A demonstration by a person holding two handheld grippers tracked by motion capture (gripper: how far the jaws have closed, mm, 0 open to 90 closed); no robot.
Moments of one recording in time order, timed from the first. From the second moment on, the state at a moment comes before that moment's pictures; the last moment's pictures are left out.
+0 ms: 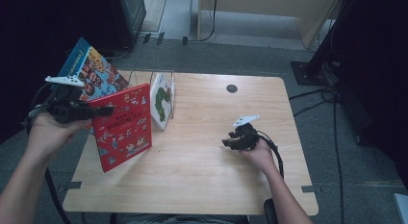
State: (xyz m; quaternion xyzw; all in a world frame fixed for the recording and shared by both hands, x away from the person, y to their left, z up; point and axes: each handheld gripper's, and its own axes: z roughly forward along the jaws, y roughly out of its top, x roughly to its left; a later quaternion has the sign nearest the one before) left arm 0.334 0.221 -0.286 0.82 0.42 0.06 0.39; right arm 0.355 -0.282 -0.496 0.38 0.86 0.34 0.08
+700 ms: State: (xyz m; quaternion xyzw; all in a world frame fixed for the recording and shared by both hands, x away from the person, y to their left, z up) left arm 0.368 0.223 -0.290 0.78 0.49 0.09 0.38; right arm 0.354 -0.281 -0.503 0.38 0.86 0.34 0.09
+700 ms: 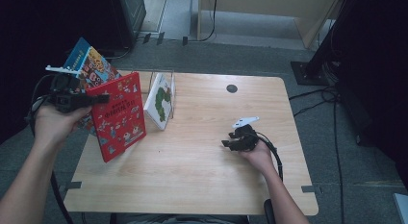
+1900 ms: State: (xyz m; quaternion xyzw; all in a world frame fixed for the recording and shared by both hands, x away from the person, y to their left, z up) left arm 0.430 0.201 -0.277 0.75 0.52 0.14 0.40; right arm 0.348 -0.284 -0.508 0.38 0.86 0.34 0.11
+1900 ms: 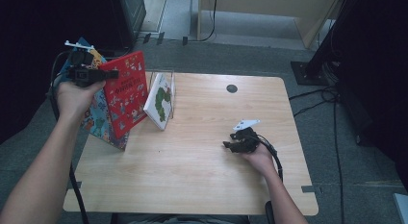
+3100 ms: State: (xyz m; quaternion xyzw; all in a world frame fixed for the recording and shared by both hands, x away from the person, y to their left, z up) left arm 0.449 0.199 -0.269 0.82 0.51 0.06 0.25; right arm 0.345 -0.283 -0.508 0.37 0.86 0.34 0.12
